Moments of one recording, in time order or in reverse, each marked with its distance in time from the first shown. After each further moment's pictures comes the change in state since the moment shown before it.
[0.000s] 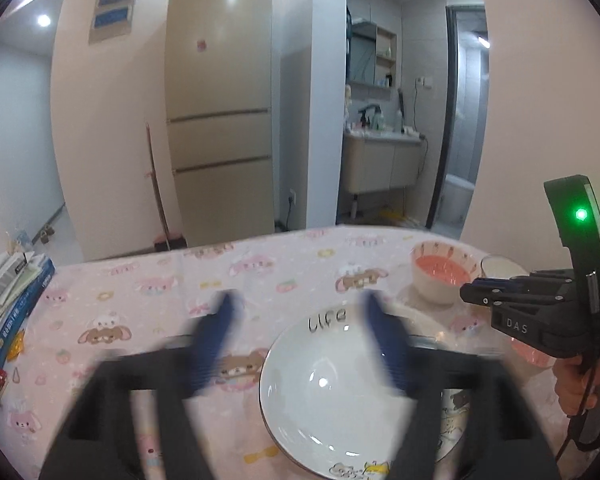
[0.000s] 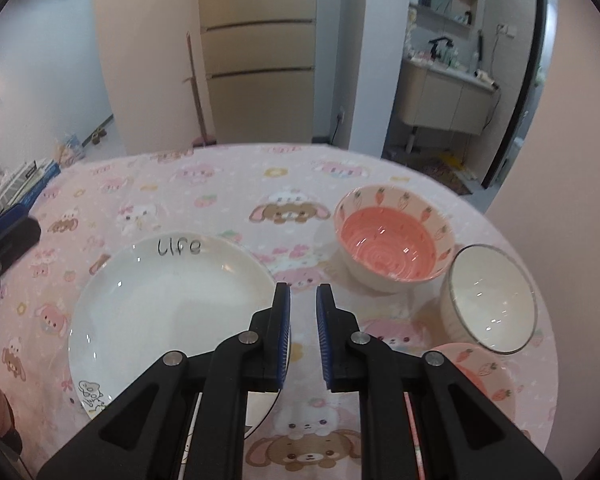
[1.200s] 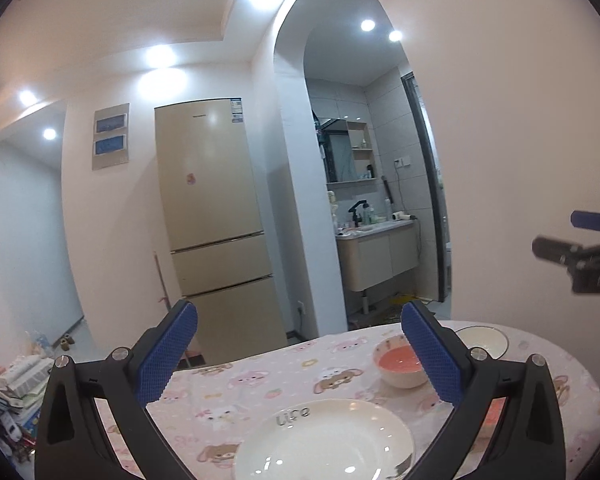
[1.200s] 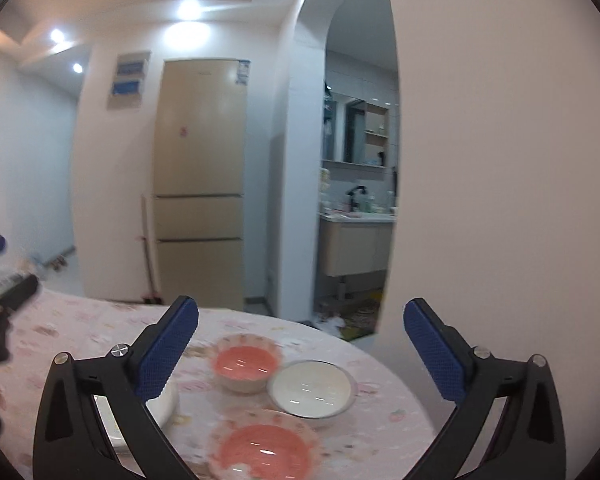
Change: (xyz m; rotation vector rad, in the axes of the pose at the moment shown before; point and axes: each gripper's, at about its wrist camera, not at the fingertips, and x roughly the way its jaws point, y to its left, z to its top) left arm -0.078 -0.094 0.015 0.180 -0.393 0.049; right arm -0.165 -0.109 -0.041 0.036 -0.550 -0.227
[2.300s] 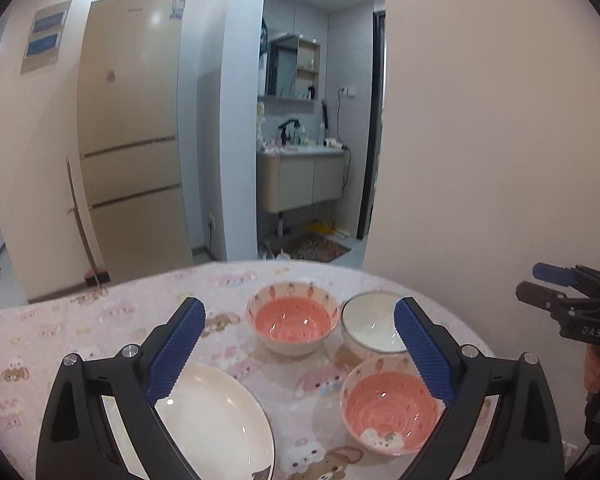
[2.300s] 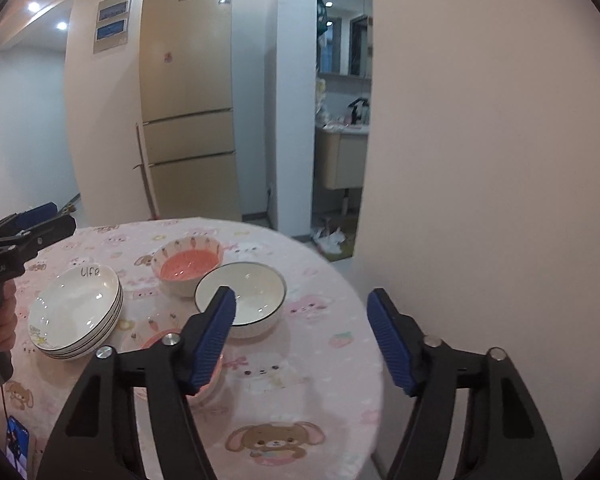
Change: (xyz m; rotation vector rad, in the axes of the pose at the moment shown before) left arm 0.099 -0.079 -0.007 -0.137 0.358 -0.287; right arm 0.047 -0.098 -0.048 0.069 0.318 0.133
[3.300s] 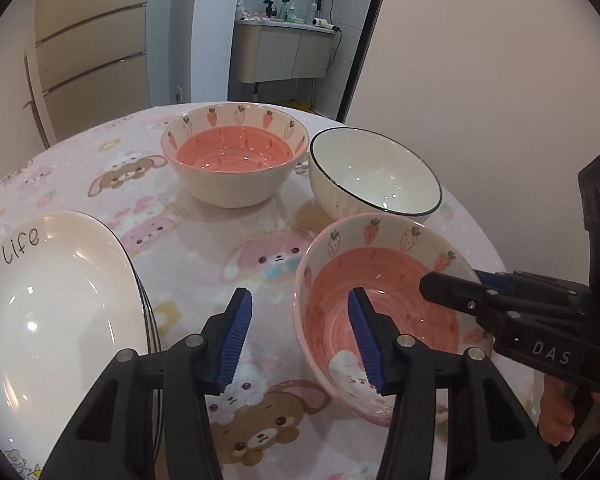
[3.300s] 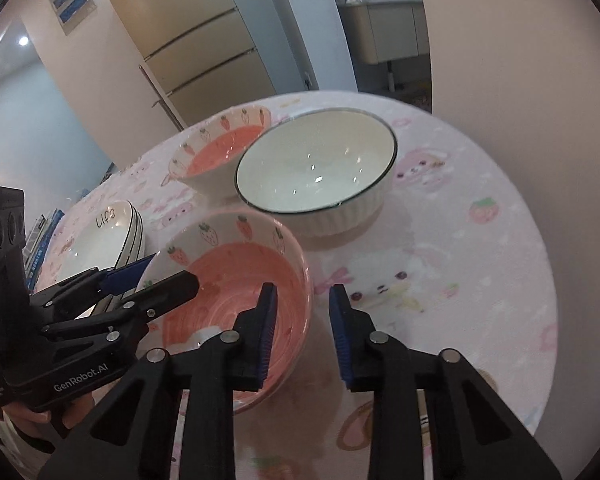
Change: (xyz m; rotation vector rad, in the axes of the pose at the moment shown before) left arm 0.104 -0.028 -0.082 -0.081 0.437 -0.111; right arm 0.114 0.041 -0.063 0.226 0.416 0.223
